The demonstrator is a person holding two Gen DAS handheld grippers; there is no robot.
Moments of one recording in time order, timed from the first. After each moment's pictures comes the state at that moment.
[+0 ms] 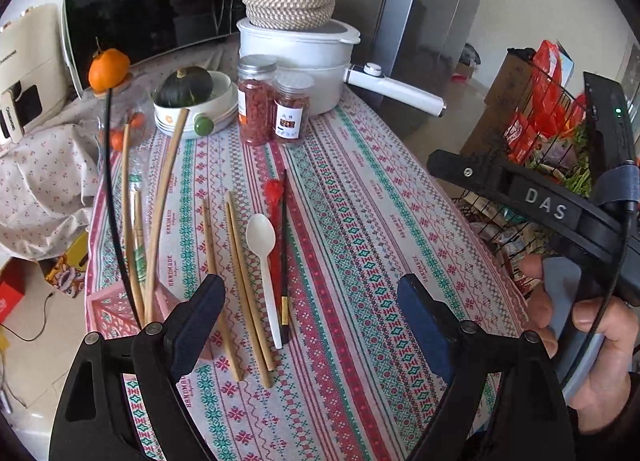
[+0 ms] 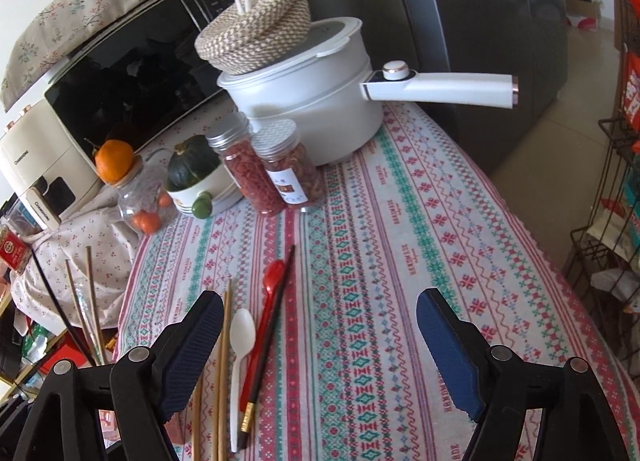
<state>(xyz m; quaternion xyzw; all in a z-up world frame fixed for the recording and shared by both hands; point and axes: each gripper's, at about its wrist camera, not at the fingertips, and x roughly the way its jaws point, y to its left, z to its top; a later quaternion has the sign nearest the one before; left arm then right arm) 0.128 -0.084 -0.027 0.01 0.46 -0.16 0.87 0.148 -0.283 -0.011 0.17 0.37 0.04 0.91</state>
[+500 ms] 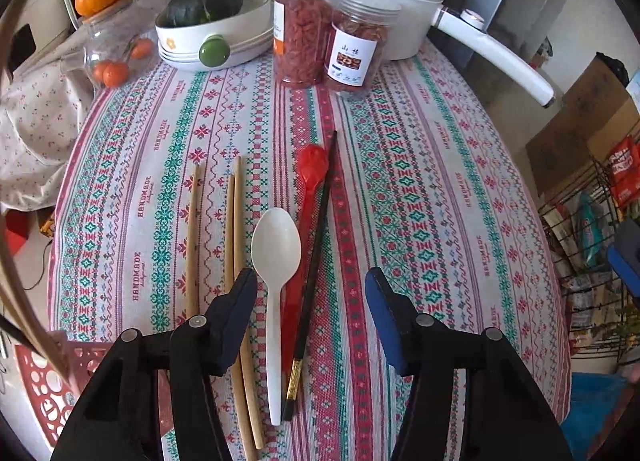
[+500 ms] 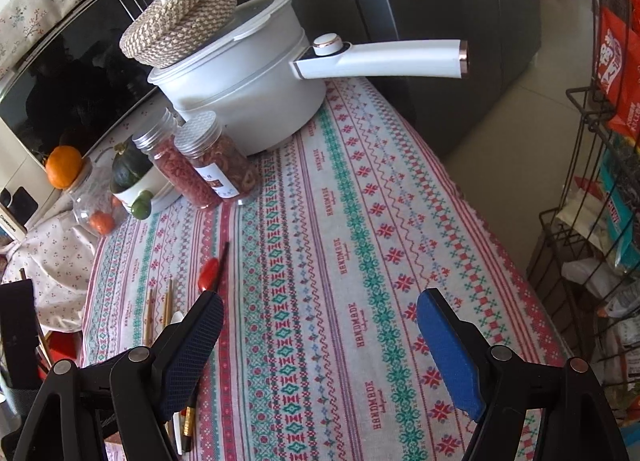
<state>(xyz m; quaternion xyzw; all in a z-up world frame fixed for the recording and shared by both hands) 0.240 -0.103 -0.121 -0.02 0.56 -0.05 0.83 0.173 -0.336 -0.034 0.19 0.42 0.02 0.89</state>
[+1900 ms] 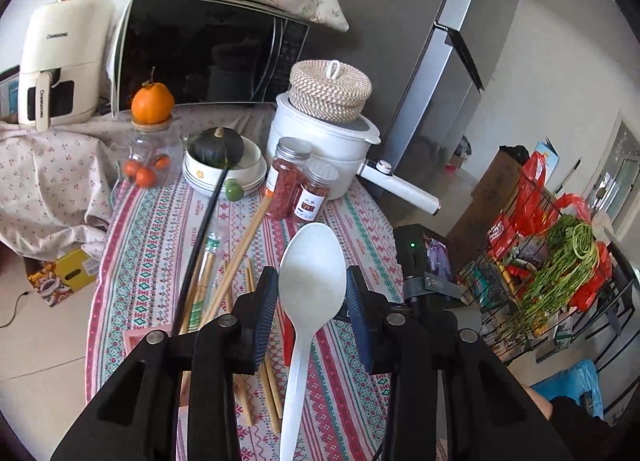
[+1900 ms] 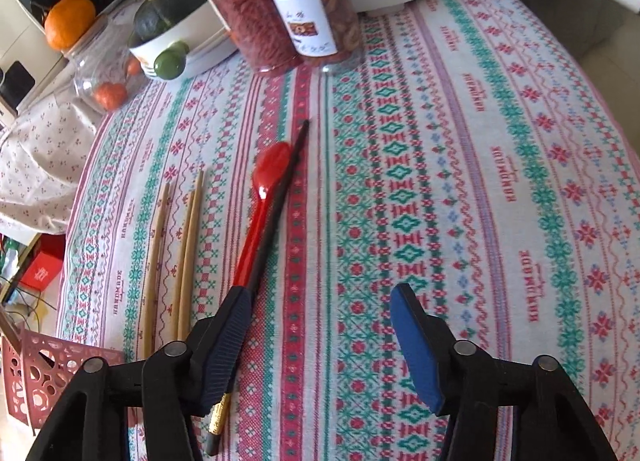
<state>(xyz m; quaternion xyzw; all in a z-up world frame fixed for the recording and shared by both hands) 0.119 0.000 0.014 -0.11 0.34 -0.16 0.92 0.239 -0.215 -0.116 0.11 0.53 0.09 0.83</state>
